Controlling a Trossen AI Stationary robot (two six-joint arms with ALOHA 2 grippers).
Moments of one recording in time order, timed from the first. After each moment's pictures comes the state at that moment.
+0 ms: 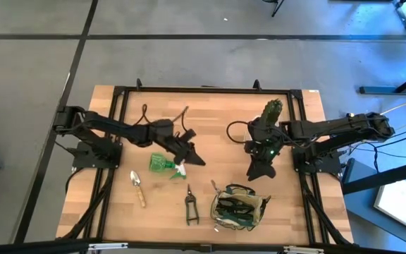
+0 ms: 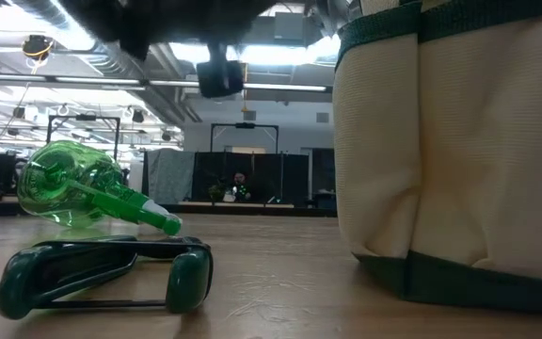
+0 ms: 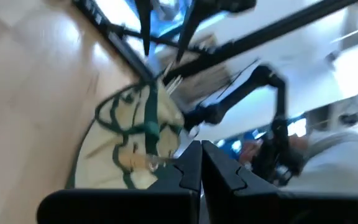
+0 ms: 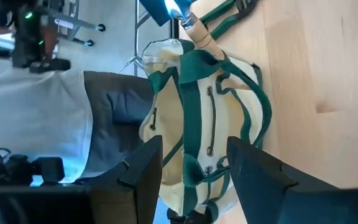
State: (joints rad) left arm 0.02 1.47 0.75 0.61 0.49 -1.06; right arm 0.08 1.16 0.81 -0.44 -0.67 0.62
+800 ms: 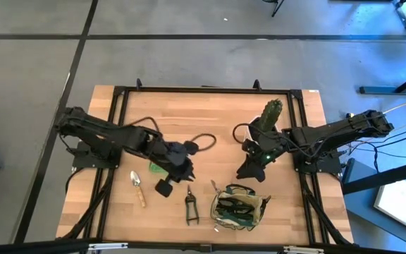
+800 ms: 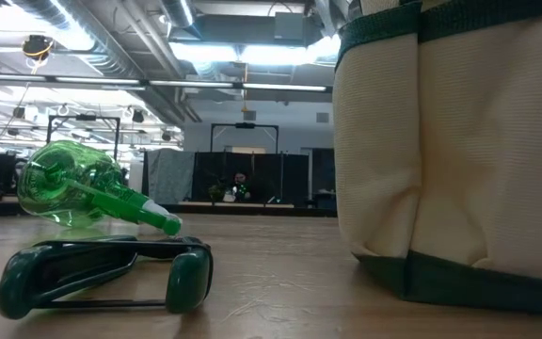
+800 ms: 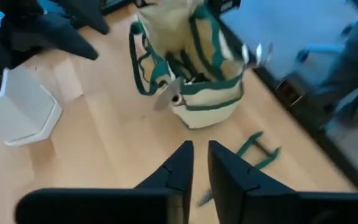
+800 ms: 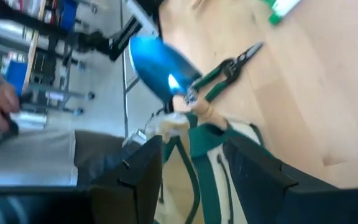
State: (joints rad) left arm -0.29 1.53 1.53 -0.79 0.06 0.20; right arm 0.22 1.16 0.81 -0.22 -0.31 0.90
